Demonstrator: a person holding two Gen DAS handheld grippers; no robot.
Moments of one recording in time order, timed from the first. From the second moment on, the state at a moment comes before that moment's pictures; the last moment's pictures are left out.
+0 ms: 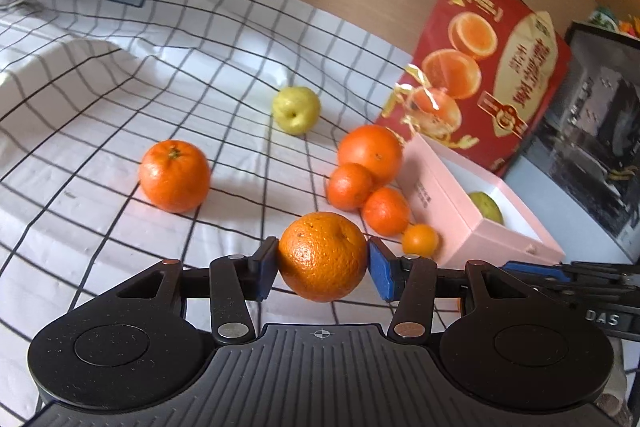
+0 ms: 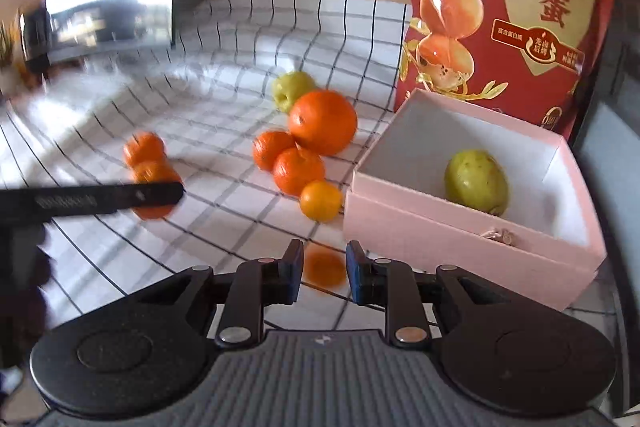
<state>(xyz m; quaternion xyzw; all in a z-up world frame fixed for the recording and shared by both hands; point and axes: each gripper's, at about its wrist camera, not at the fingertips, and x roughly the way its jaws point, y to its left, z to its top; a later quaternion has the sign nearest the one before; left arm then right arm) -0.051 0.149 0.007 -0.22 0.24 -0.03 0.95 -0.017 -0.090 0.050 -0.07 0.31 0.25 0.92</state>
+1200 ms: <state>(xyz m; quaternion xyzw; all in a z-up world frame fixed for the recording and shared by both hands) -0.039 0.049 0.000 -0.14 0.30 -0.14 0.93 -0.033 -0.167 0.009 -0.02 0.34 0.18 0.93</state>
